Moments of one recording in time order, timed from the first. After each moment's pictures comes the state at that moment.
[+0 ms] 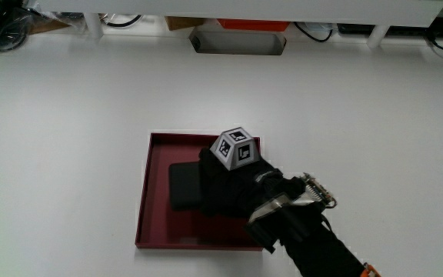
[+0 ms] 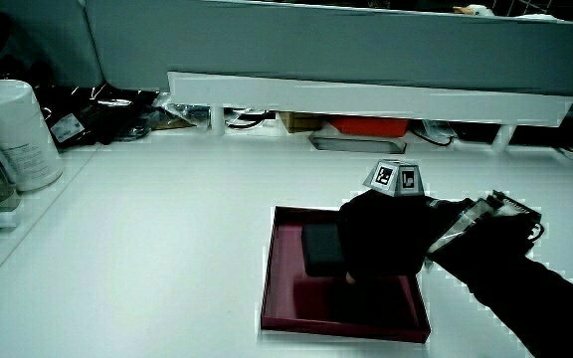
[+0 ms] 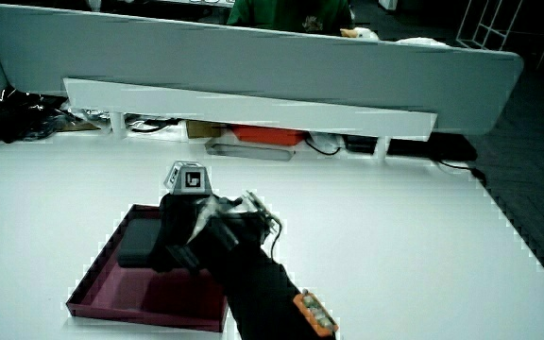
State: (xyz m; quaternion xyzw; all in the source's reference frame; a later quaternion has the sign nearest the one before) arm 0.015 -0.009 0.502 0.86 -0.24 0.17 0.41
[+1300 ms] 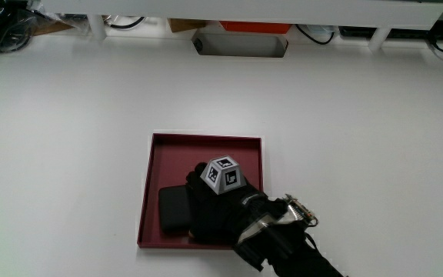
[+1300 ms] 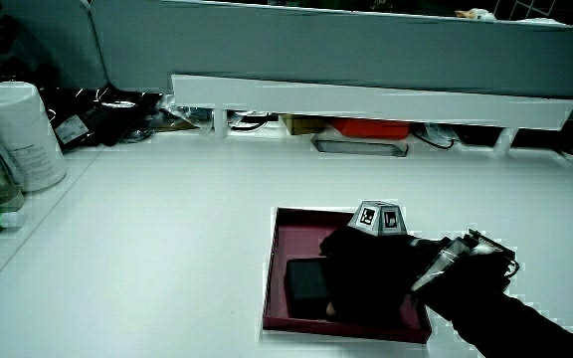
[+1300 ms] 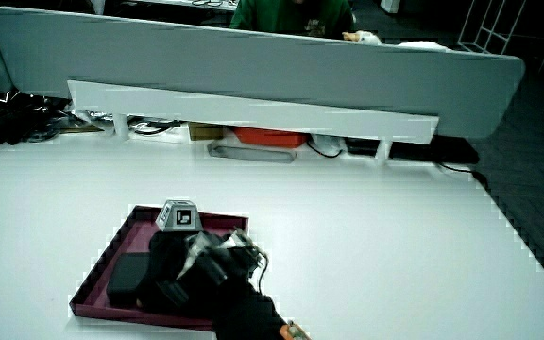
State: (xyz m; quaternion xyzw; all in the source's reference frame) arm -0.004 0.034 0.556 0.83 -0.24 0.16 0.48
